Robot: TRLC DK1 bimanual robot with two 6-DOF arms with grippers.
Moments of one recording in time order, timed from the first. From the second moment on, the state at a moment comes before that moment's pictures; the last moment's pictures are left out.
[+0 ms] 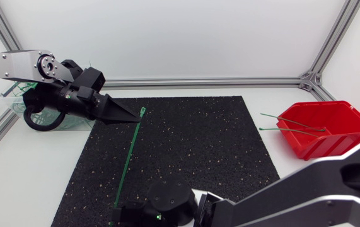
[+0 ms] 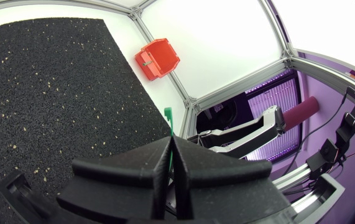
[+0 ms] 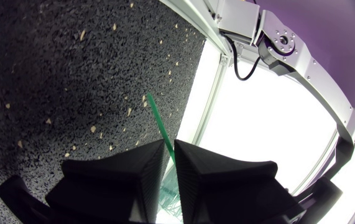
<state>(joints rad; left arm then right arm) -0.12 1.79 1.28 -1.10 1.29 0.56 1.17 1.97 0.63 0.88 -0.13 -1.98</state>
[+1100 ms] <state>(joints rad) -0.12 1.79 1.28 -1.11 1.29 0.58 1.06 1.93 0.68 0.87 -0.14 -1.99</state>
